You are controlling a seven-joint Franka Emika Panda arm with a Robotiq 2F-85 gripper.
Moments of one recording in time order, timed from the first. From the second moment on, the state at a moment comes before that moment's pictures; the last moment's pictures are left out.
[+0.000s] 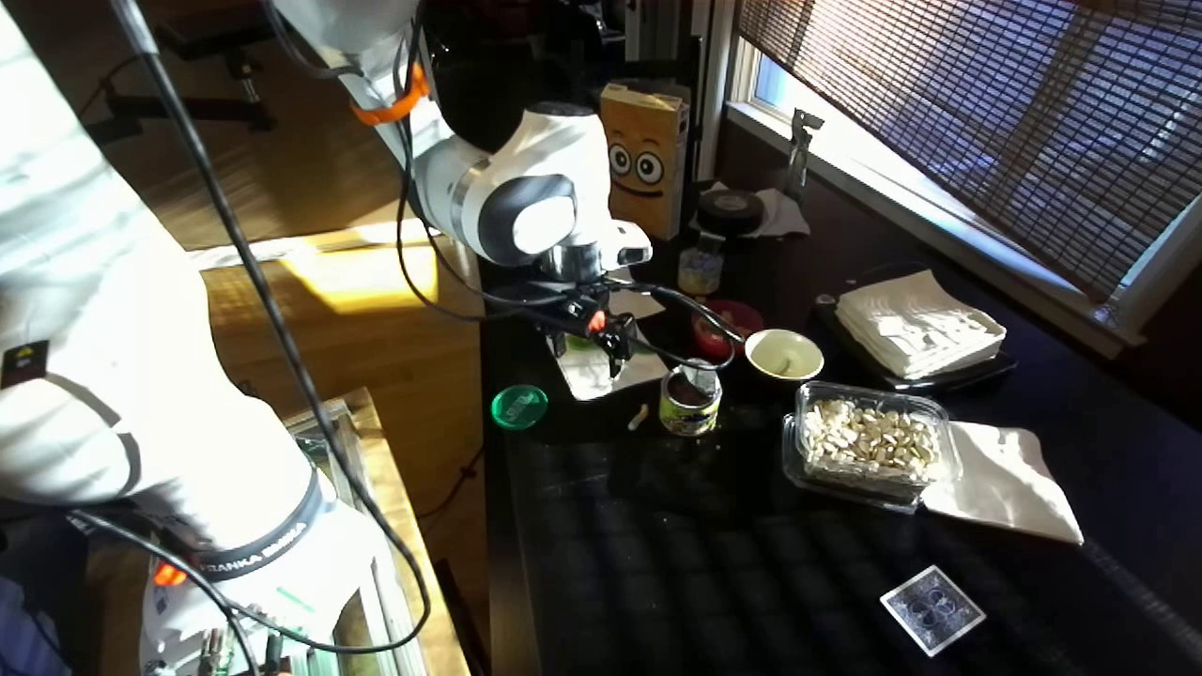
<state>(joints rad) 0.03 0.02 0.10 -2.72 -0.11 2.78 -0.26</state>
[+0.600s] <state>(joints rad) -0.02 0.16 0.05 -2.76 -0.17 3.09 -0.25</state>
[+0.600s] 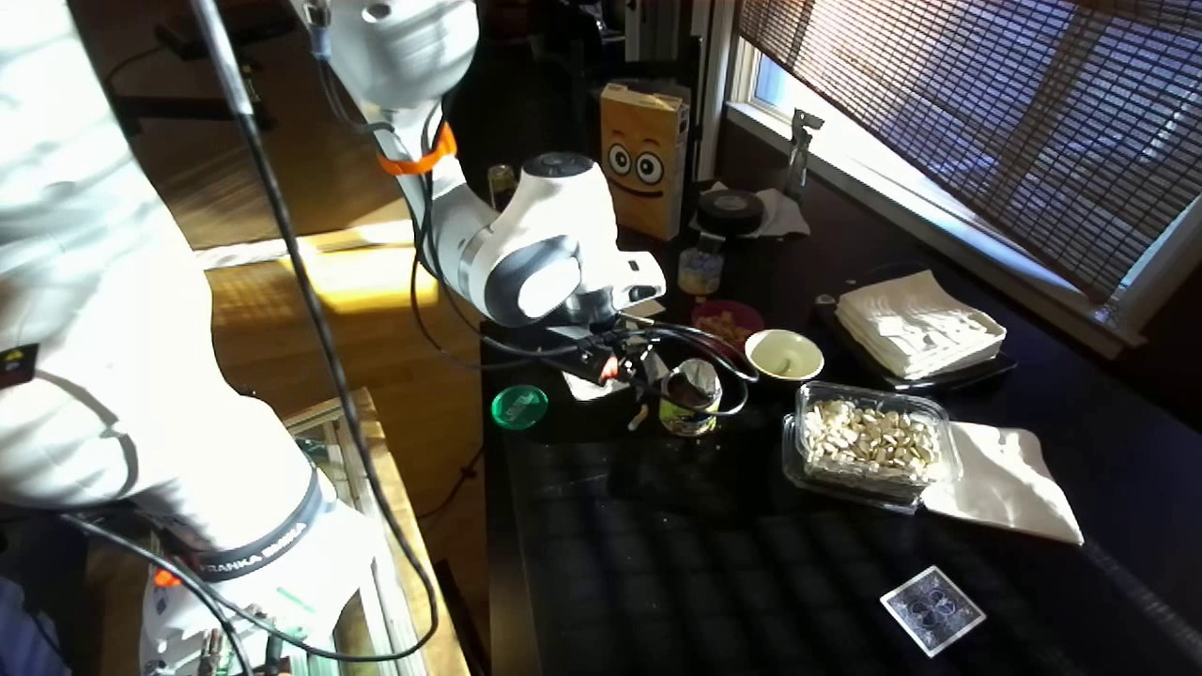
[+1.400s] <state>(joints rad) -0.26 0.28 0.21 -2.73 -0.13 3.15 -0.29</state>
